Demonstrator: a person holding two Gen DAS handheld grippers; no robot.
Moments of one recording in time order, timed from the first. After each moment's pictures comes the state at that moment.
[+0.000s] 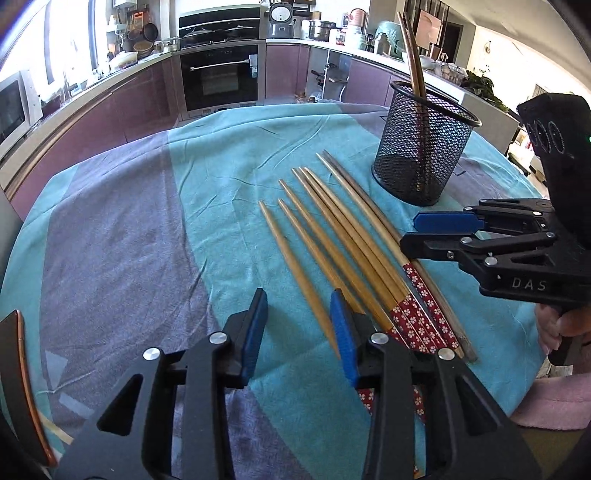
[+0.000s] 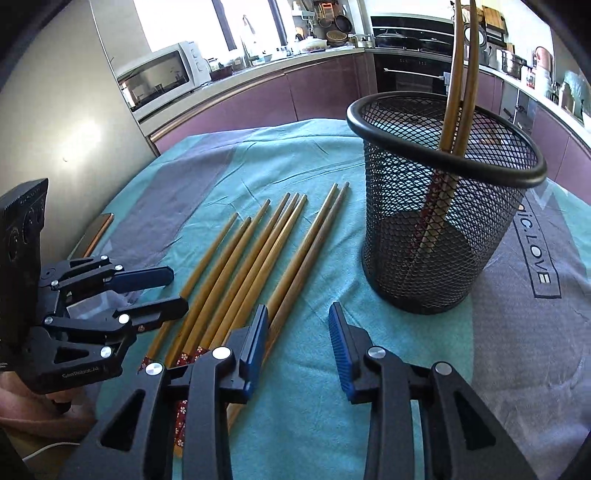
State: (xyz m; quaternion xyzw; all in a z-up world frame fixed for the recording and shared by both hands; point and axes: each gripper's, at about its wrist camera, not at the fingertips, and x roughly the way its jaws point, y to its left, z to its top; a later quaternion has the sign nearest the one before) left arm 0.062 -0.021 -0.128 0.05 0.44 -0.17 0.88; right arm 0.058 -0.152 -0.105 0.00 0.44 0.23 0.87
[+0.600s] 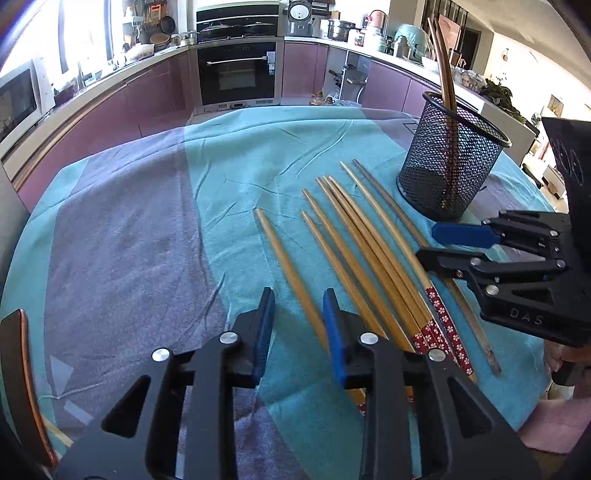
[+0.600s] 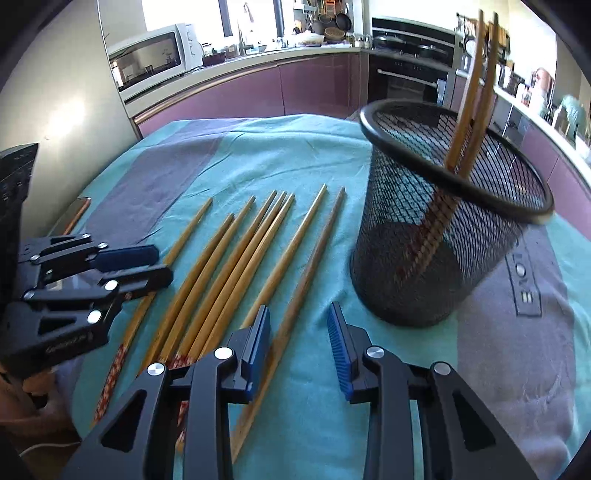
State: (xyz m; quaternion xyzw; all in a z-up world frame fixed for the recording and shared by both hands) left arm 0.086 -0.018 -0.132 0.04 0.44 -0.14 0.88; right arm 0.067 -0.139 -0.106 -0.05 0.44 0.19 0.87
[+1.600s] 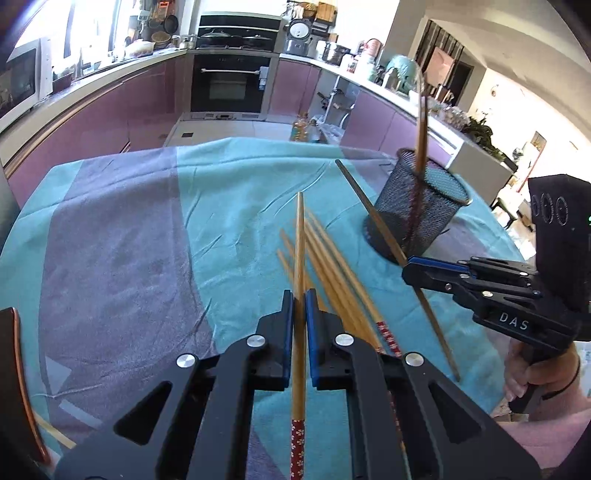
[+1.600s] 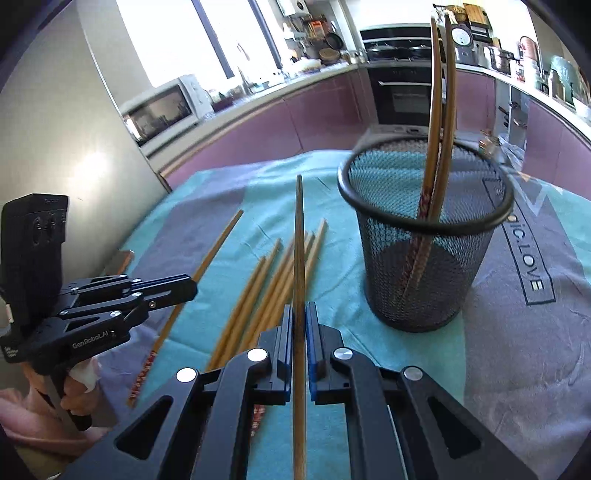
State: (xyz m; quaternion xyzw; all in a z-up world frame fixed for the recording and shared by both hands) left arm 0.083 -0.003 -0.099 -0.04 0.41 -0.19 0.89; right arm 0.048 -0.176 -0.075 0.07 0.40 0.25 0.88
